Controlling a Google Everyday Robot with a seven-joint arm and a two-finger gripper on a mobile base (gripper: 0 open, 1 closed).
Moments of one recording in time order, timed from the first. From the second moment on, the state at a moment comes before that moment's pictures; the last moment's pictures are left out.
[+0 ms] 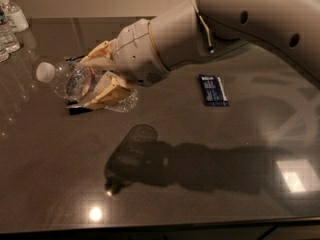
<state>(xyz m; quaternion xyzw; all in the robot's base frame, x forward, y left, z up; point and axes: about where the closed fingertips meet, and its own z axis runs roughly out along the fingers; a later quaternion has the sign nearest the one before) 0.444 0.126 0.988 -0.74 0.44 0.24 0.46</state>
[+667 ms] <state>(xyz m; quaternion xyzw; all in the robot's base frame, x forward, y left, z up) 0.437 0.128 0.996 -0.72 0.41 0.32 0.46</state>
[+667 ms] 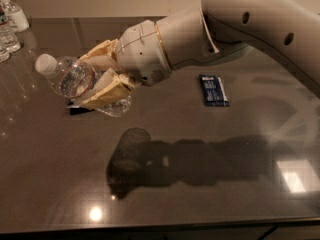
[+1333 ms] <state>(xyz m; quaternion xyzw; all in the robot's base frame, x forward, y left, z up) 0.424 0.132 0.985 -0.71 0.39 0.40 0.44</state>
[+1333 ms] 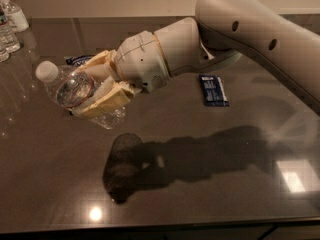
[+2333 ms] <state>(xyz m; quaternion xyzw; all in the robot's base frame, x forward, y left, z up) 0.421 0.088 0.954 -0.64 0.44 0.45 0.44</state>
